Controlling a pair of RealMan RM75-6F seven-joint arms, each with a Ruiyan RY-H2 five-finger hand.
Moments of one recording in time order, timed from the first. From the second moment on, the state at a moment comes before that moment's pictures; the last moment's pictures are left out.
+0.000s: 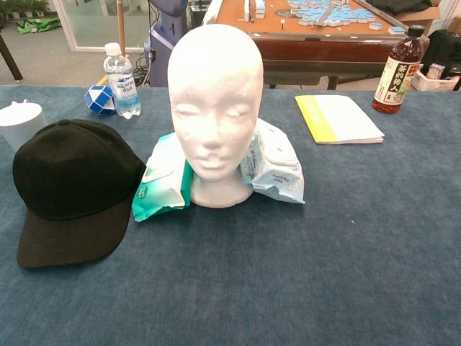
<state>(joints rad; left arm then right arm) -0.05 -1.15 0.00 -1.63 1.58 1.53 0.06 0.19 -1.12 0.02 -1.58 -1.61 1.40 0.02</state>
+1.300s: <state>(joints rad) -0.13 -1.45 0.04 -1.57 1.71 1.41 0.35 0.17 -1.07 0.04 -1.57 -1.59 1.44 0.13</state>
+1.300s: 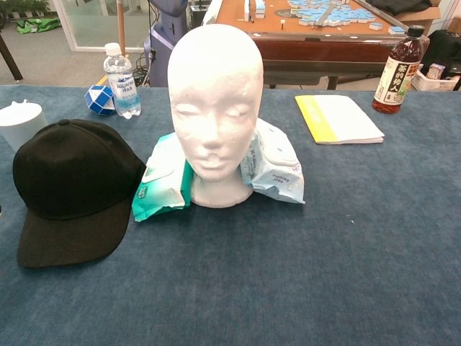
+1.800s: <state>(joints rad) -0.15 -1.50 0.02 -1.57 1.61 1.34 0.48 0.17 -1.06 0.04 -1.57 -1.58 1.44 0.14</state>
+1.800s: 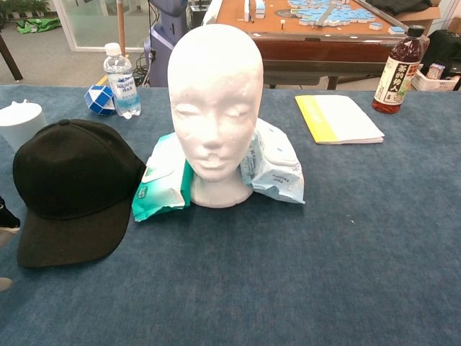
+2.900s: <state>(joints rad) -0.20 -1.55 0.00 -1.58 1.46 1.29 0.57 0.17 -1.06 0.04 -1.58 -1.58 1.43 0.13</state>
